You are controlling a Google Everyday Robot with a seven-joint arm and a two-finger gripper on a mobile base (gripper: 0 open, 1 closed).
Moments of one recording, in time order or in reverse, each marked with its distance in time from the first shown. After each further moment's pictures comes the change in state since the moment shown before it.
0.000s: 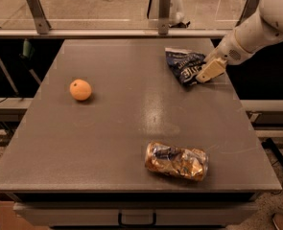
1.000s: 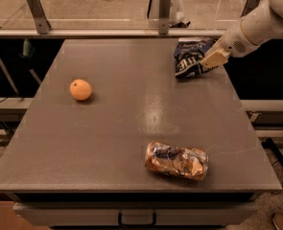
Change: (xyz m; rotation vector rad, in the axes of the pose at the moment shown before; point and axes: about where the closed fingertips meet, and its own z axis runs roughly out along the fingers) arm -0.021 -0.005 -0.022 0.025 -0.060 -0.017
